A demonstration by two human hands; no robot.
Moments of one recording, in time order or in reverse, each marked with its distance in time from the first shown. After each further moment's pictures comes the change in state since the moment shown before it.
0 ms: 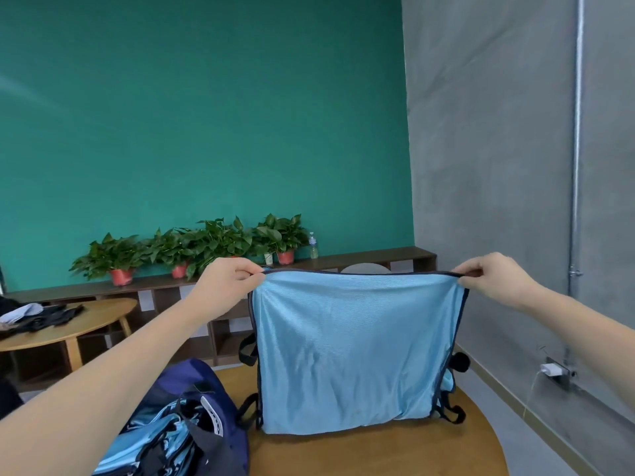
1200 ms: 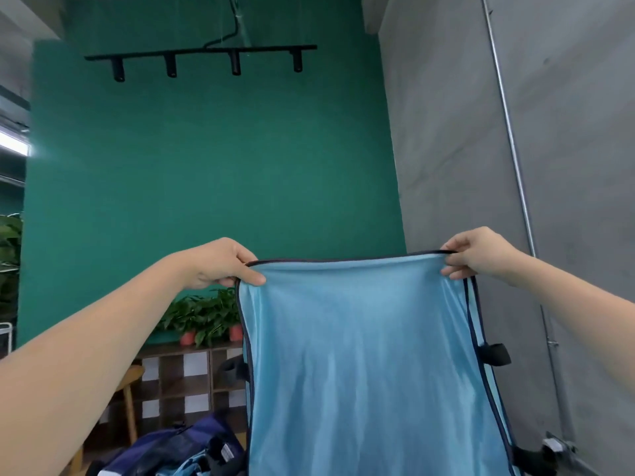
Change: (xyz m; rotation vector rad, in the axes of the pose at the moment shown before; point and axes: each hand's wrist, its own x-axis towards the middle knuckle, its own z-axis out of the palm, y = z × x) left_hand -0.053 0.166 -0.181 -0.055 -0.296 -0.036; right_hand -0.073 -0.148 -0.182 0.327 0.101 -0.005
